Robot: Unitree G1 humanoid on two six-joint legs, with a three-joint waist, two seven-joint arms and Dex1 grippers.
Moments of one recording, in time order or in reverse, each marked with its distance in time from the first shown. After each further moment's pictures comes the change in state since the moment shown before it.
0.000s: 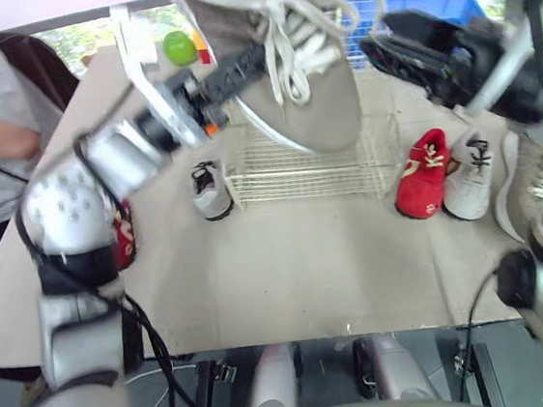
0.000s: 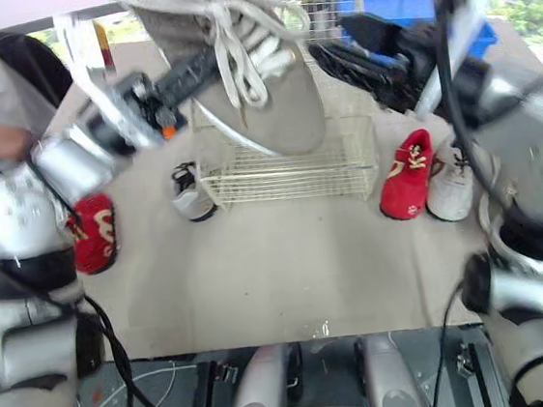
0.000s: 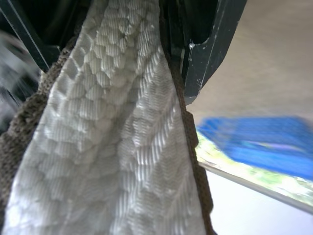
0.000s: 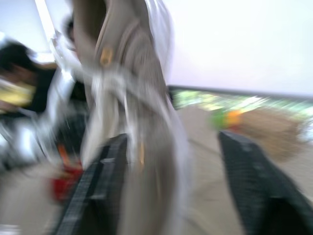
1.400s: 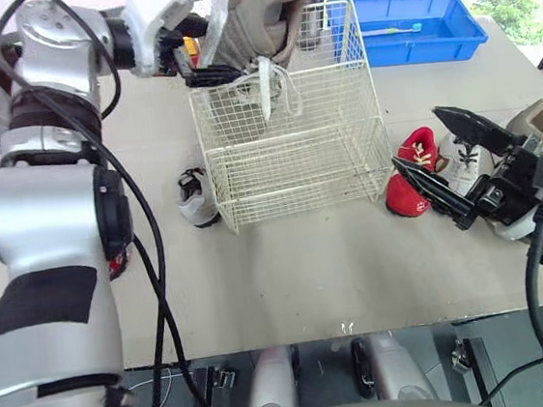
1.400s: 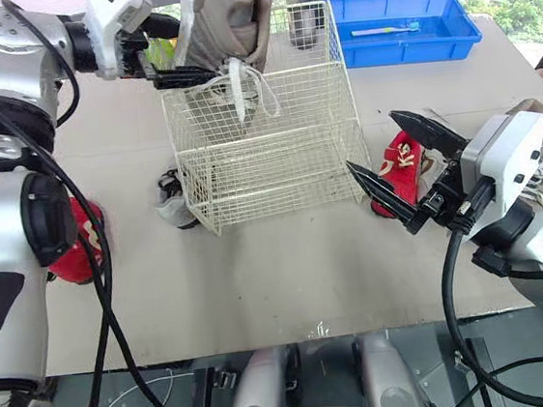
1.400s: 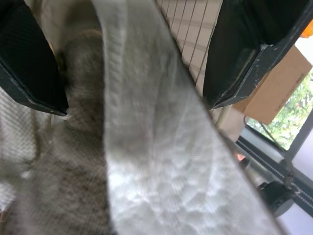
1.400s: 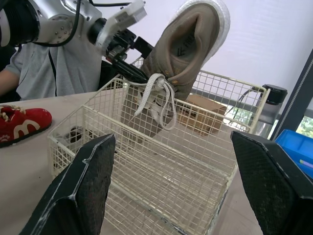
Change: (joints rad) left arm -0.635 -0.072 -0.214 1.179 1.431 -0.975 -0.833; right arm 0.602 -0.161 0.001 -0.358 0.057 -0.412 -0.193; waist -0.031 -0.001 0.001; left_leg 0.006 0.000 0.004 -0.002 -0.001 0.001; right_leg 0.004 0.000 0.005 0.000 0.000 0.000
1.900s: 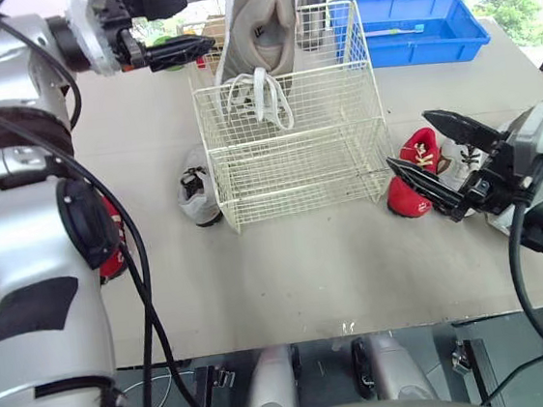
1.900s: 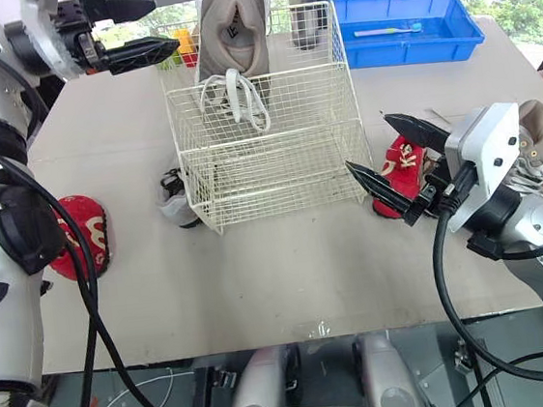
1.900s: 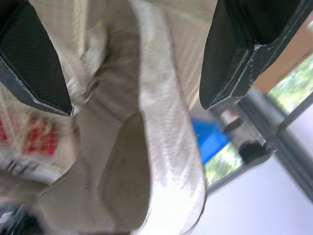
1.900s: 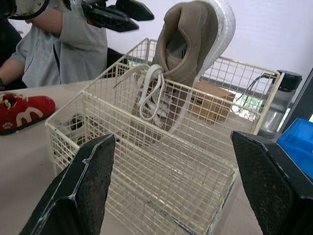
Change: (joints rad) left arm 0.172 0.047 0.254 -0.224 -0.242 0.194 -0.189; right arm -0.045 -0.080 0.055 0.099 -0.002 0.002 0.018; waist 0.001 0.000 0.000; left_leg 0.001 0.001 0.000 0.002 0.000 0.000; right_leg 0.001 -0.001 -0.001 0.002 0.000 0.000
